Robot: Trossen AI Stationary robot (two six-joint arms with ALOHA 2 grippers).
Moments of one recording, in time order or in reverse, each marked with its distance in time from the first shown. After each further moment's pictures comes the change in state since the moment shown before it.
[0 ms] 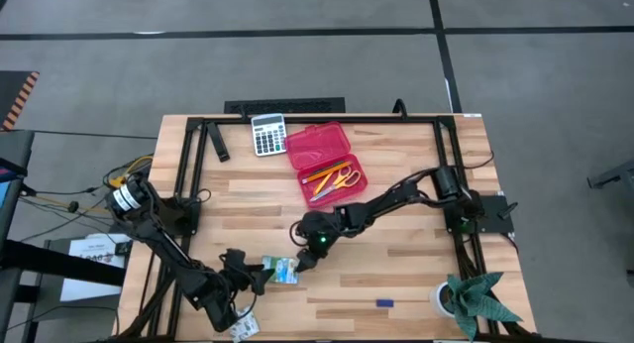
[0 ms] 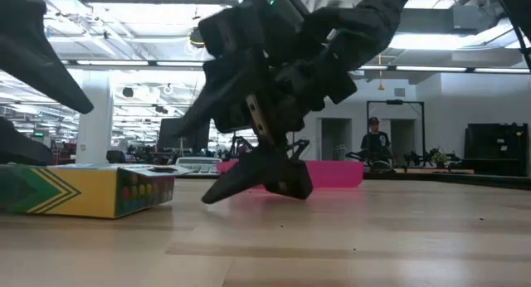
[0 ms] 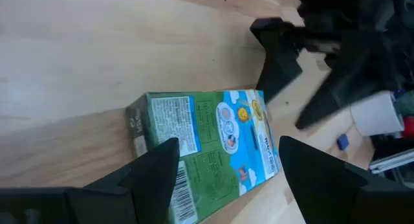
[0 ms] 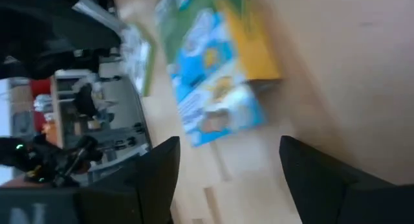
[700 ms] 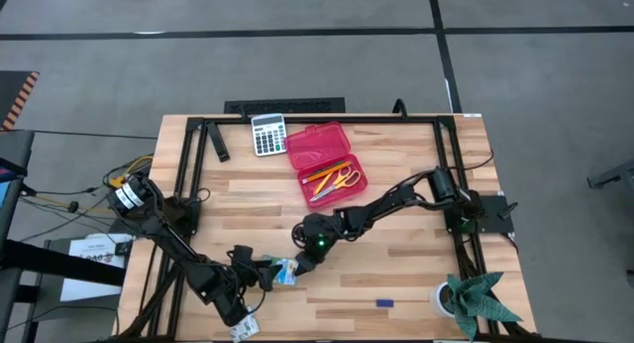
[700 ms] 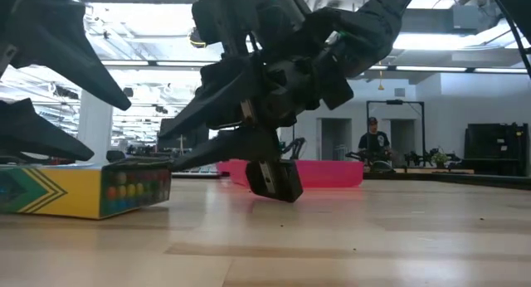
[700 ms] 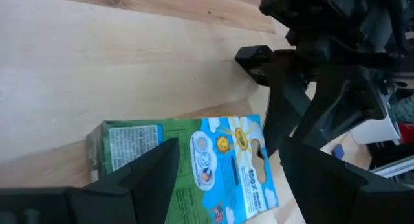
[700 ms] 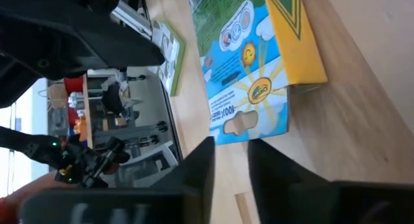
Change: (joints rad) left arm 0.070 -0.001 -0.002 0.094 -0.003 0.140; right arm 0.007 0.032 0.001 0.105 -0.011 0.037
